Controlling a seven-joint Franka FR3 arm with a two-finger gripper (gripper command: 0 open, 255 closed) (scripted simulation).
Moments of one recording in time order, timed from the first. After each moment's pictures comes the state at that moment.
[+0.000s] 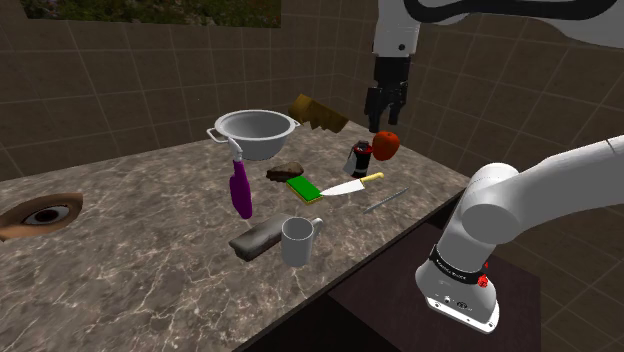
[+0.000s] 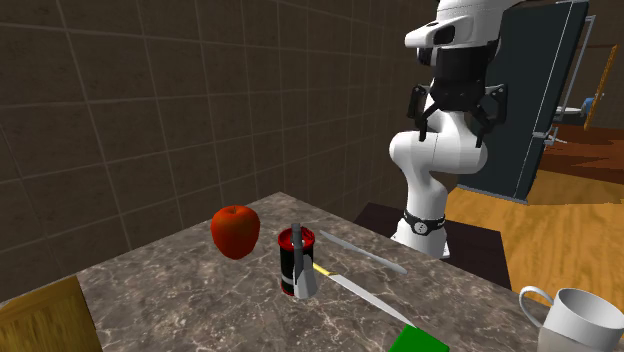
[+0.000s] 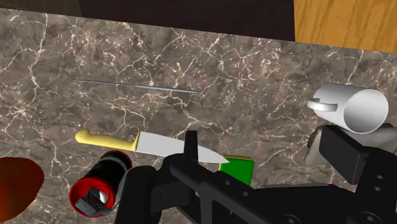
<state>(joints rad) 0.02 -0.76 0.04 -2.33 0.07 1.45 0.15</state>
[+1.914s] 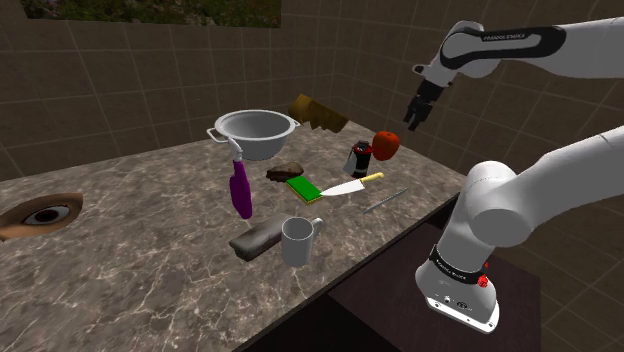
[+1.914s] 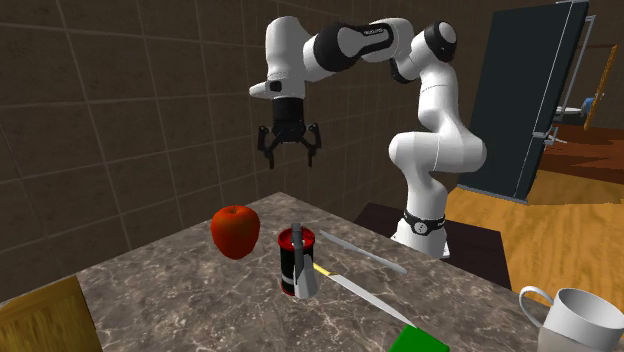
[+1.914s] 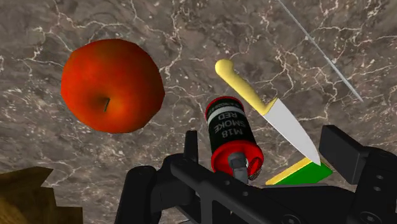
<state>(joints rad) 0.19 -0.74 -0.92 -2.36 -0.32 1.92 -1.03</state>
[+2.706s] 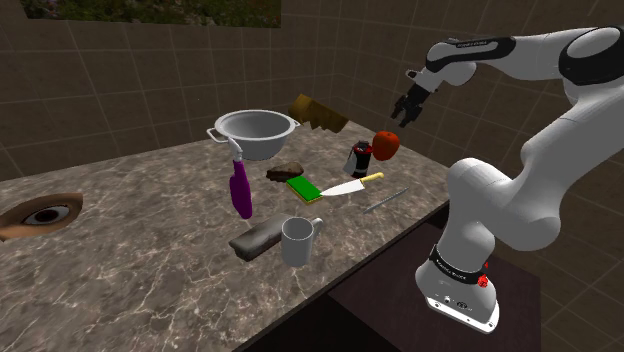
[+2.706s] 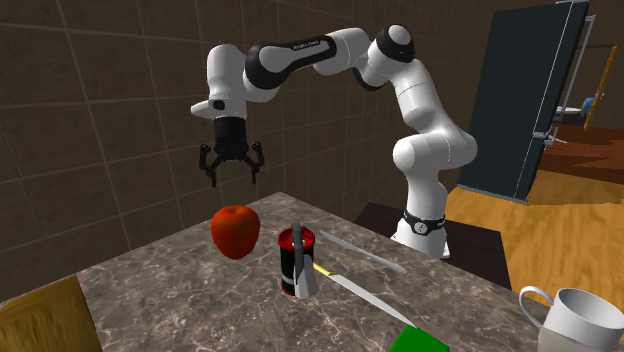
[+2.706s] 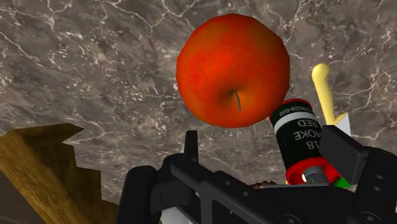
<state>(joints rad) 0.82 -0.65 -1.58 -1.97 -0.25 1.99 -1.46</state>
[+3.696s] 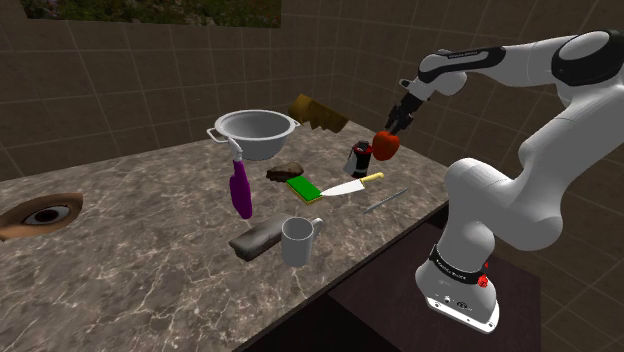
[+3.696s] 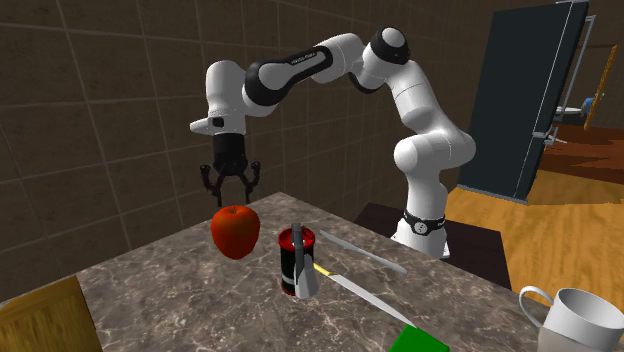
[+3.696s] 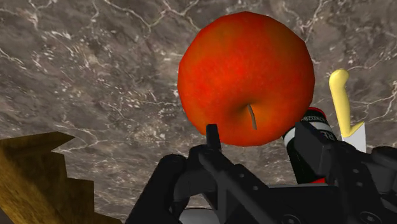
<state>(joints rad) 0.89 -0.67 -1.65 -2.01 -0.28 2.08 -1.45</state>
